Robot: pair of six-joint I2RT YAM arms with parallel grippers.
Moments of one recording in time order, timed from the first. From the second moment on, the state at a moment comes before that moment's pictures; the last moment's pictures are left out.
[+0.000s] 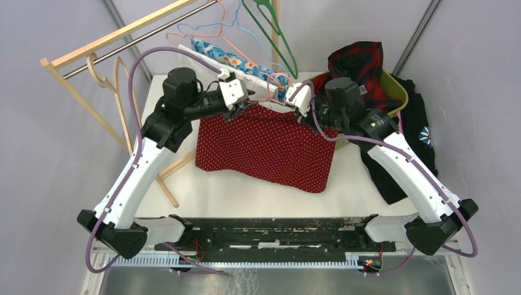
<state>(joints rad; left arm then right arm) -0.49 1.22 1.48 -0.46 0.63 0.59 0.60 1.29 1.51 -0.75 -0.22 -0.57</state>
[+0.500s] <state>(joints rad) -0.52 1.34 1.54 -0.31 0.80 0.47 0.60 1.29 1.51 -0.74 -0.20 -0.56</state>
